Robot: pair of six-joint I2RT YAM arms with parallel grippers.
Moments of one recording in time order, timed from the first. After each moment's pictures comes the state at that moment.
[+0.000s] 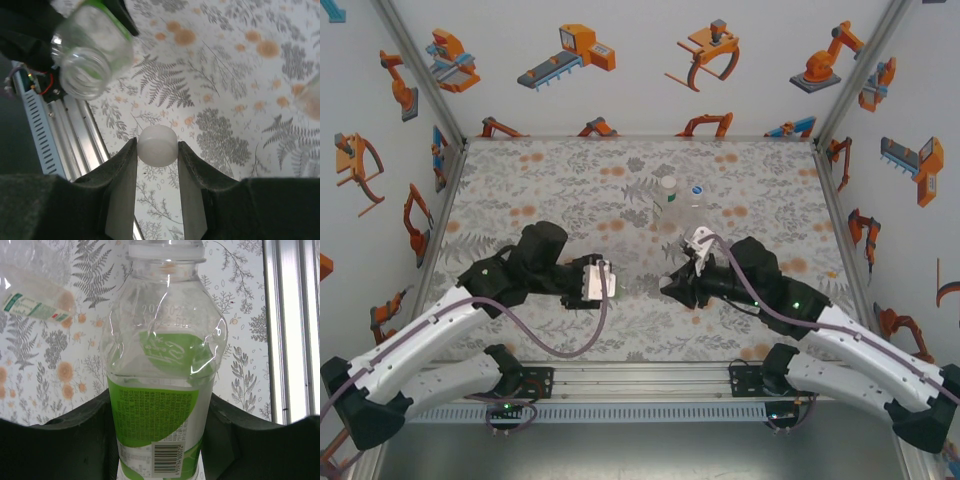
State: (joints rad) left arm -0.86 0.94 0.91 -0.70 0.42 0.82; right arm 0.92 0.77 0.76 -0.33 -0.28 0.02
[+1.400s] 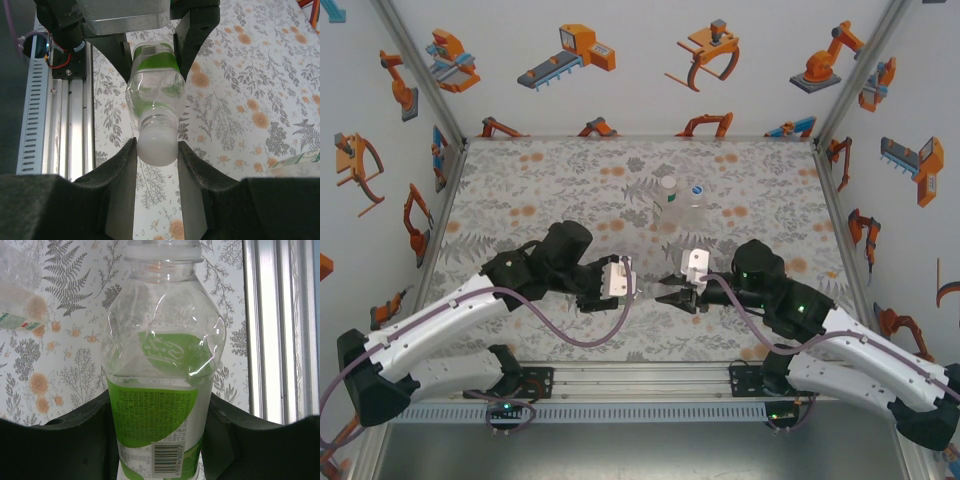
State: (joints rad) left arm -0.96 1.06 0.97 -0.68 0.39 0.68; right arm 0.96 0.76 0.78 -0.29 -0.42 -0.30
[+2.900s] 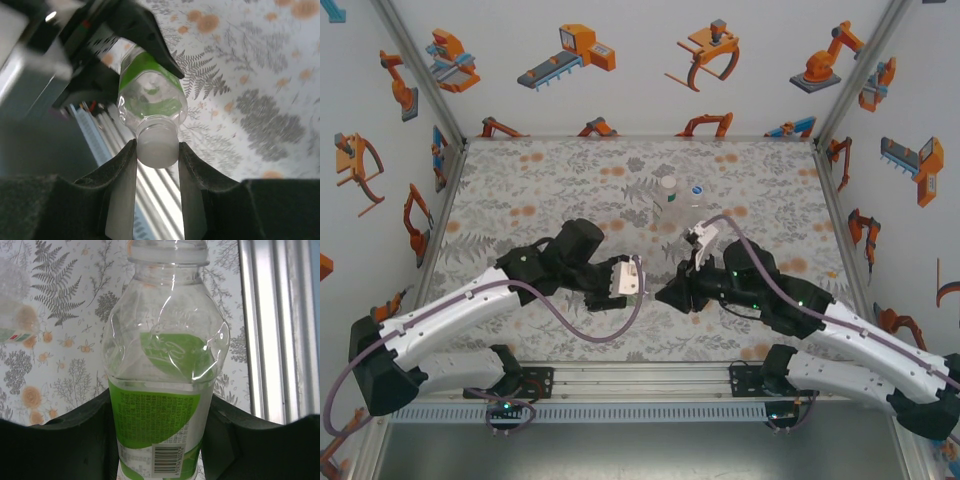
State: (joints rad) left arm -0.97 1.14 0.98 -0.63 0.40 0.68; right arm 1.02 0.82 0.85 -0.44 -0.13 0.46
